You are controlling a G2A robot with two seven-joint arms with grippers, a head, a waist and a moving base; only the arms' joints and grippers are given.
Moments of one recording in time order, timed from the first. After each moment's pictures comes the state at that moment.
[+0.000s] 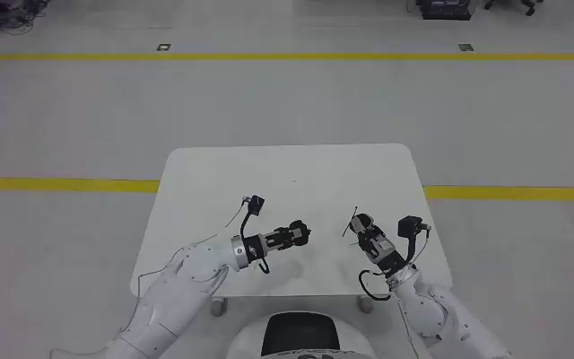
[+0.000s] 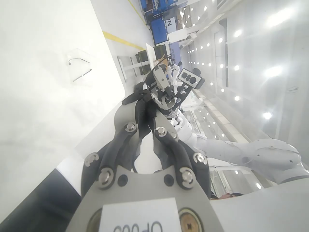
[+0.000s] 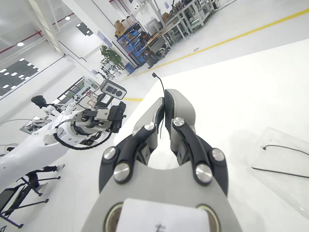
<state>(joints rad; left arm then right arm) 1.44 -1.14 -1.02 -1.52 -0.16 -0.34 -0.68 -1.78 -0.99 1.13 -1.70 -0.58 -0.34 -0.26</state>
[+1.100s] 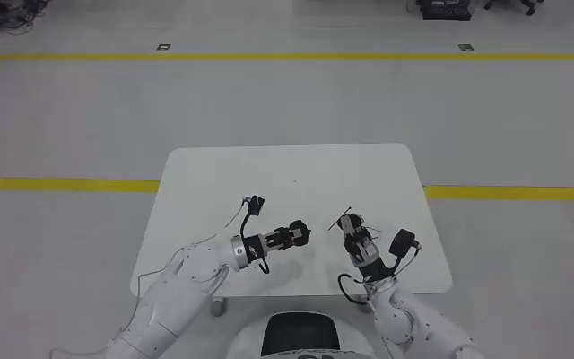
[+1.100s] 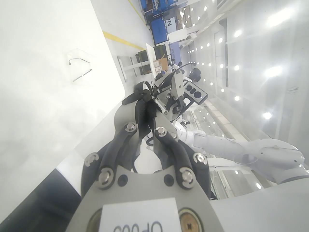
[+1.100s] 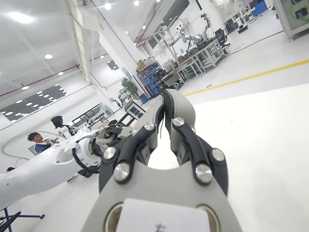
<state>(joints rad) 1.44 -1.14 -1.02 -1.52 -0.16 -0.34 -0.68 -1.60 -1.01 0.80 -1.55 -0.65 -0.34 -0.79</state>
